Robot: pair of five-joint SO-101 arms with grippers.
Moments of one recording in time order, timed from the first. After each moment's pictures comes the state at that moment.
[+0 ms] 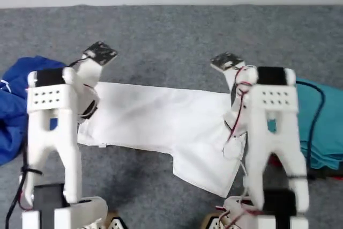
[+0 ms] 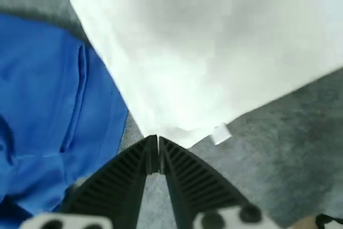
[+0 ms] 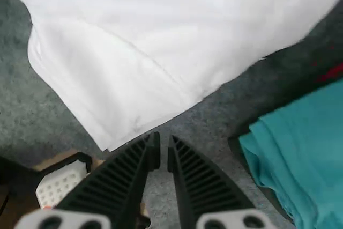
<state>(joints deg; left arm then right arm) -9.1 -9.5 13.8 90.2 -32.7 -1.7 -14.6 11.2 100.3 31.2</state>
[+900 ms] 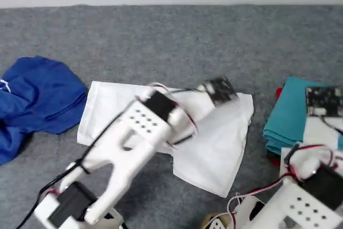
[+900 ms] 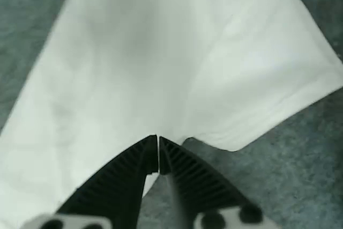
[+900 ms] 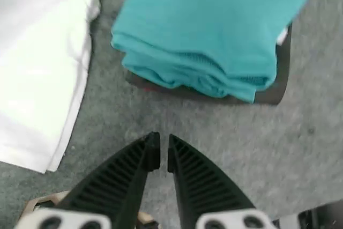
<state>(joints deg) 38.0 -5.4 13.8 83.2 -15.6 36.4 -59.5 29.2 100.4 31.3</state>
